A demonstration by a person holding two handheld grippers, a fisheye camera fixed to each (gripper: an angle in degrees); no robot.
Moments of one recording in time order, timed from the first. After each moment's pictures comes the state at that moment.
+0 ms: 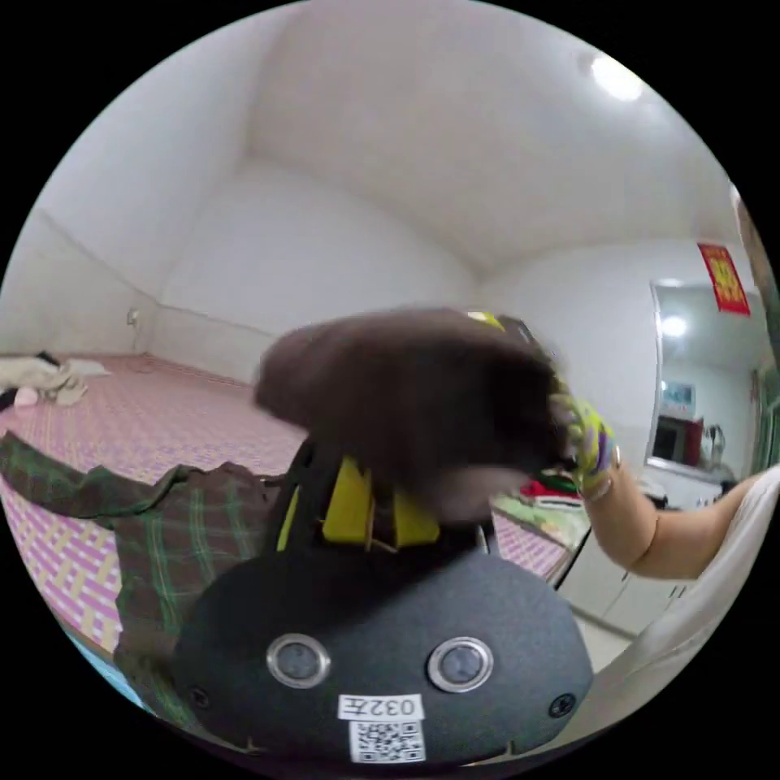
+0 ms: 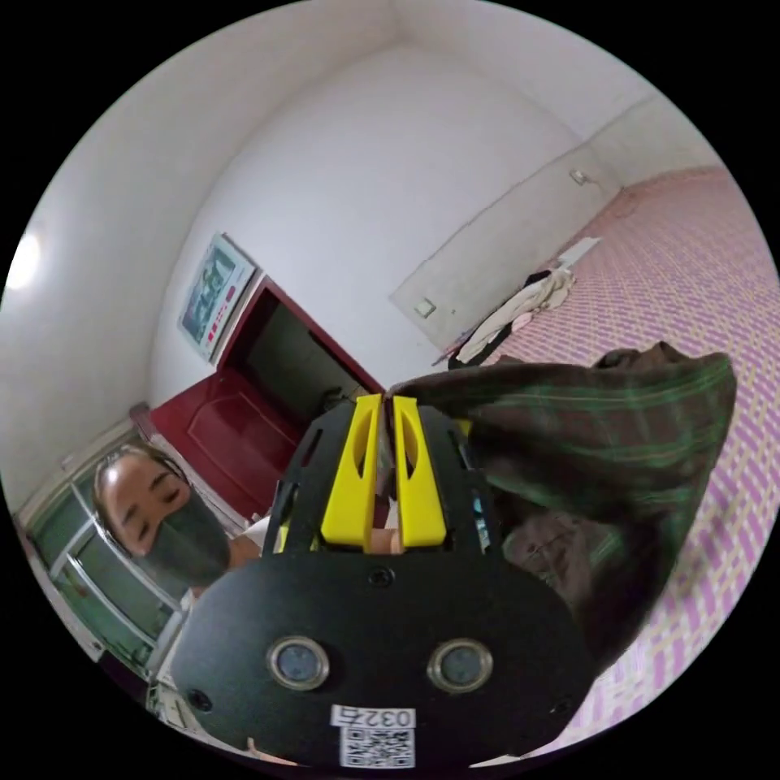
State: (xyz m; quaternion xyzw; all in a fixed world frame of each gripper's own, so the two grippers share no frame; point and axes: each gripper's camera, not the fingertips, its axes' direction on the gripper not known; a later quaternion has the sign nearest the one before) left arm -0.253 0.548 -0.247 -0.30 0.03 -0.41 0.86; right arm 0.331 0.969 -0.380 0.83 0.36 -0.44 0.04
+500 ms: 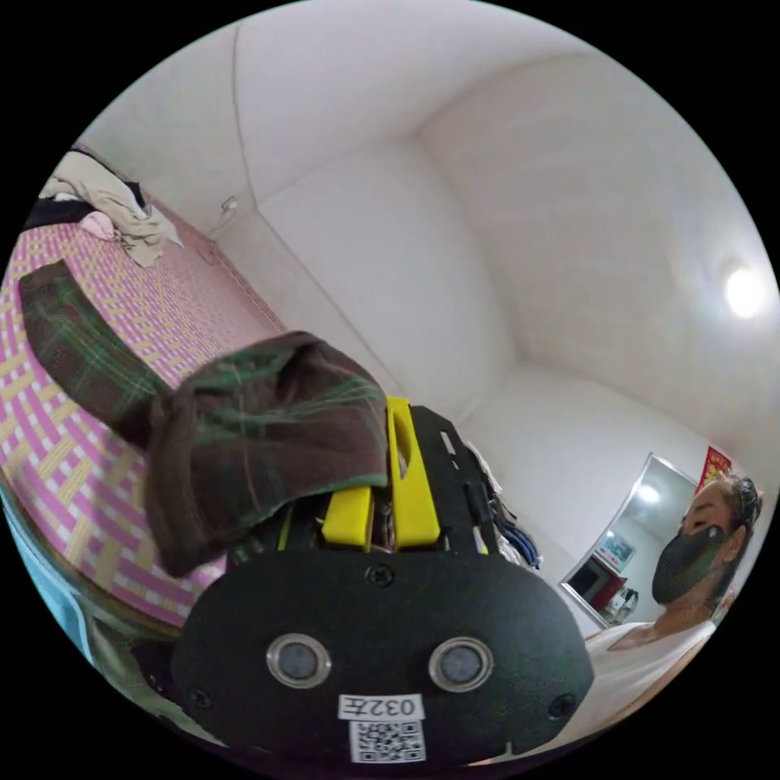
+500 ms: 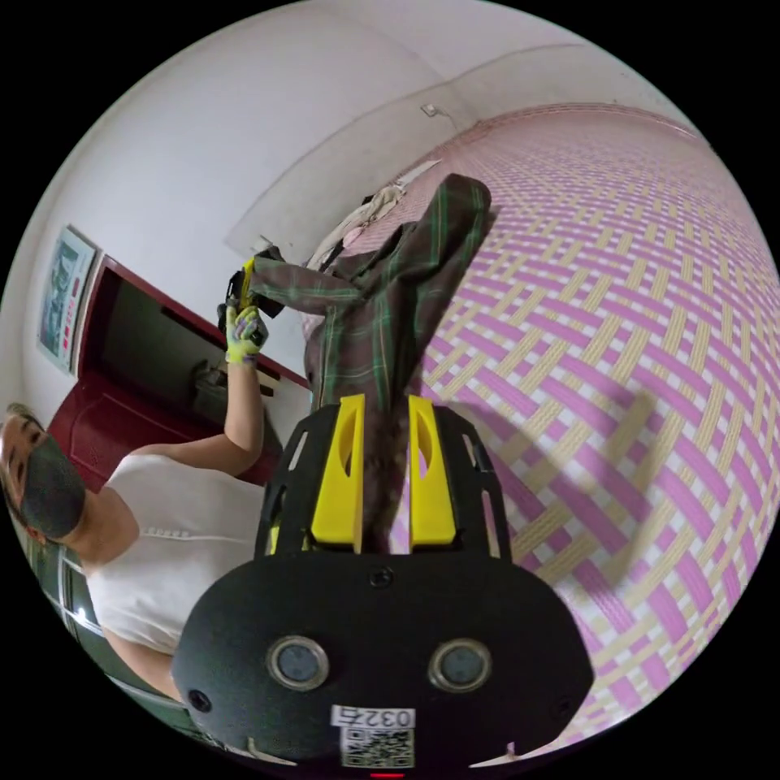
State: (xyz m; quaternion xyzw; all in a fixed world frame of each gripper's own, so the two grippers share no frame) left arm -0.426 0.580 -0.390 -0.27 0.00 -0.62 0.74; right arm 0.498 0.923 -0.509 0.93 0.29 -0.20 0.10
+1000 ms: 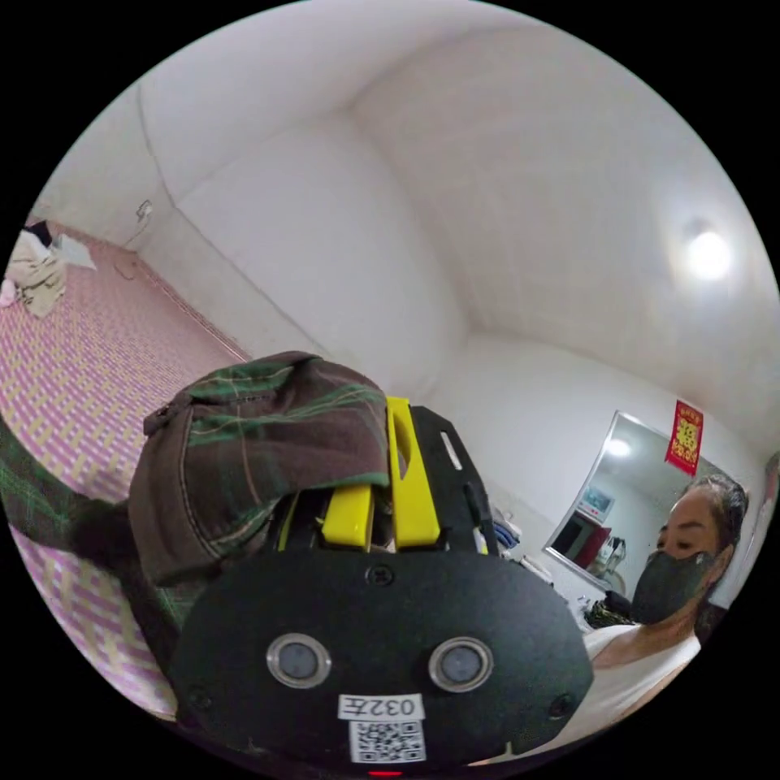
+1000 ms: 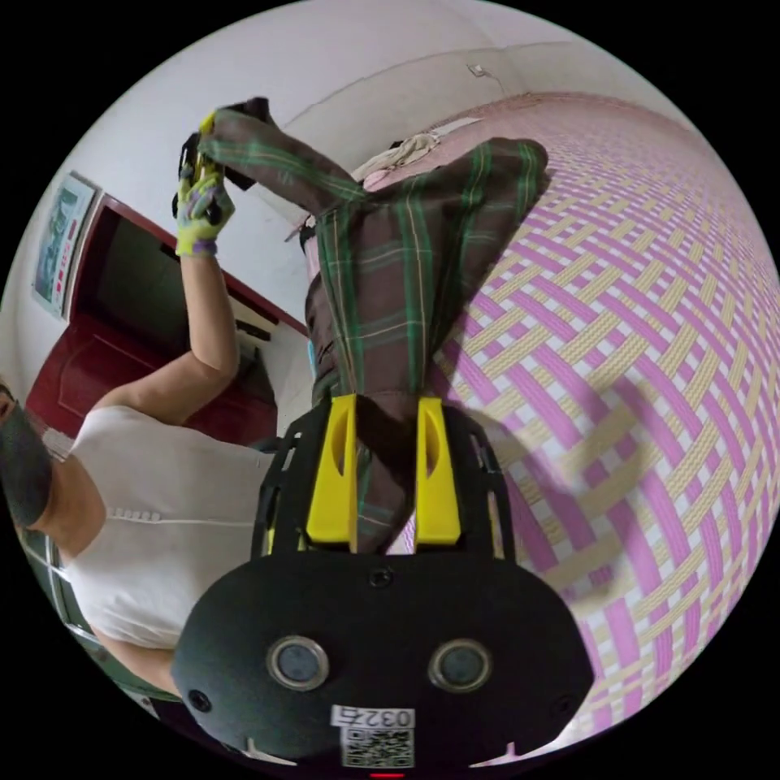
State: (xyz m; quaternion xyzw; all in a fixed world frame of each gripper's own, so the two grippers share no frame) left arm -0.418 0.467 -0.275 -0.26 0.10 -0.58 0.76; right arm 0.477 0.862 -0.569 0.90 0.37 -0.16 0.16
